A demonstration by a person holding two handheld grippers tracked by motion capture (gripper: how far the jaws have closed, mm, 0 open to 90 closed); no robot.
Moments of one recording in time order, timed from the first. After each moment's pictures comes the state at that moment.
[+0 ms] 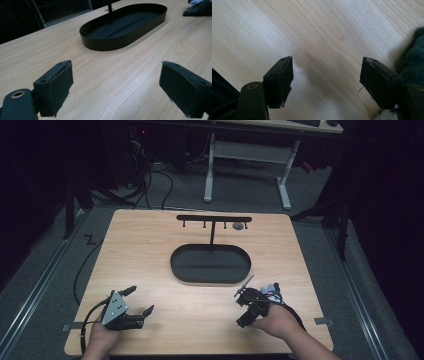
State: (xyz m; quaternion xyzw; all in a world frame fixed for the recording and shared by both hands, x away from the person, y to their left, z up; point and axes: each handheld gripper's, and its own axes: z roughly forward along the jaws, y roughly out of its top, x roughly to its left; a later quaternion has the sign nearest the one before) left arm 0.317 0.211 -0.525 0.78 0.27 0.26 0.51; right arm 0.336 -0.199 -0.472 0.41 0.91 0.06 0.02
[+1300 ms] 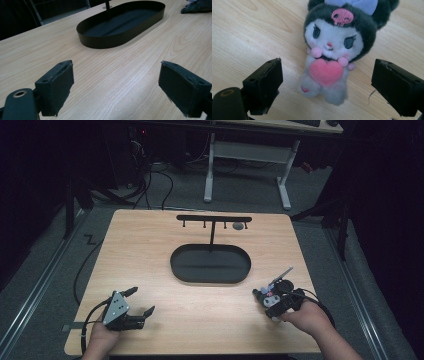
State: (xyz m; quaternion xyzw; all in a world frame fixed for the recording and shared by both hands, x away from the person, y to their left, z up) left arm 0.317 0.210 -0.526 0.78 0.26 0.26 0.50; right arm 0.339 -0.287 -0.453 0.51 0.85 0.05 0.07
